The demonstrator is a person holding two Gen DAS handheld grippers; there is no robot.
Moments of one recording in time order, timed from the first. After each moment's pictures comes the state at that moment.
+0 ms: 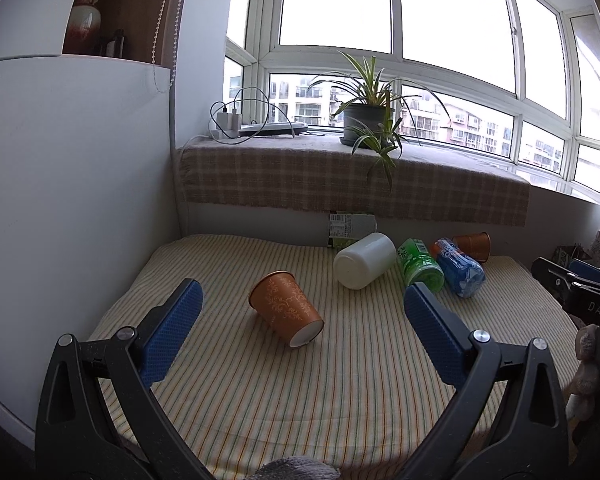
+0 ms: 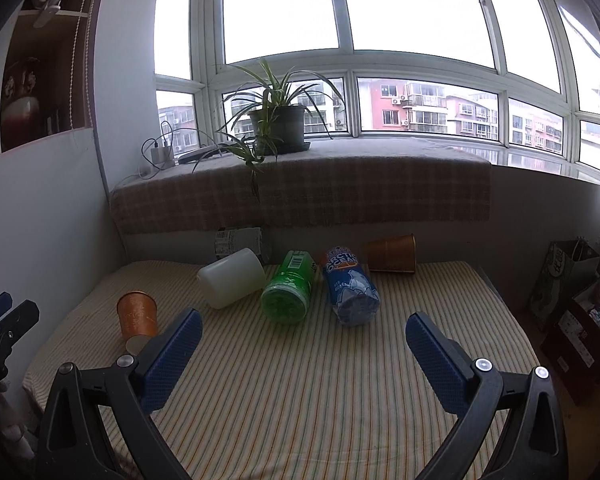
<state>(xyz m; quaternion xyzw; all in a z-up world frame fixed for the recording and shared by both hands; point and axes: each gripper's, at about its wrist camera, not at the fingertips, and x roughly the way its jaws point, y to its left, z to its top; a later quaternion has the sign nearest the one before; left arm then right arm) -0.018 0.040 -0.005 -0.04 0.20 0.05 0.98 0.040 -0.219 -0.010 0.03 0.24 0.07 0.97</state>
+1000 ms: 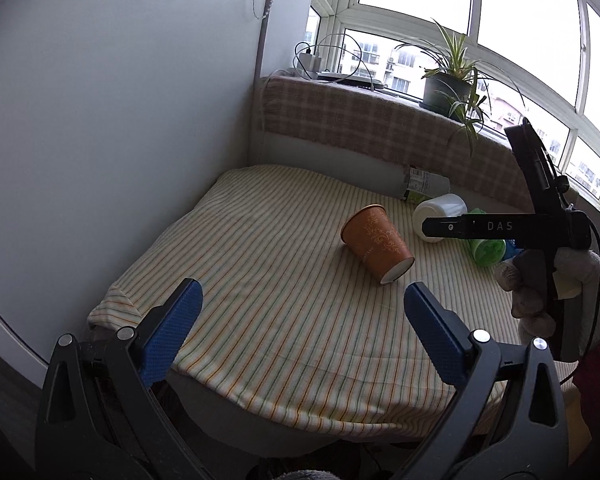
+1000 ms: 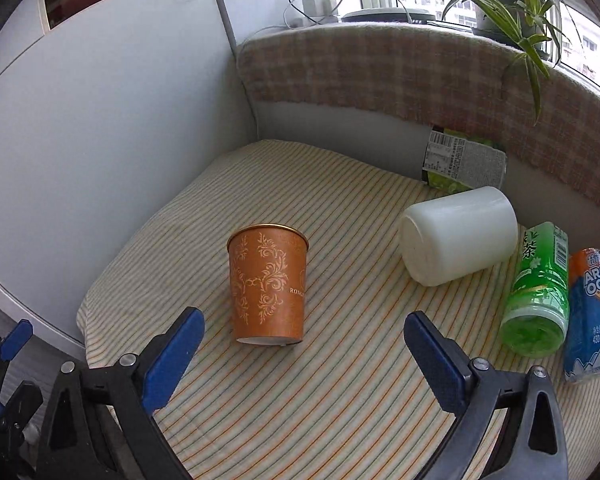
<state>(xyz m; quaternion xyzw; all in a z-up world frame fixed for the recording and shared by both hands) -0.048 0.126 -0.053 -0.12 0.27 0.12 0.95 0.176 -0.036 -0.076 -0.06 0.44 0.33 0.83</state>
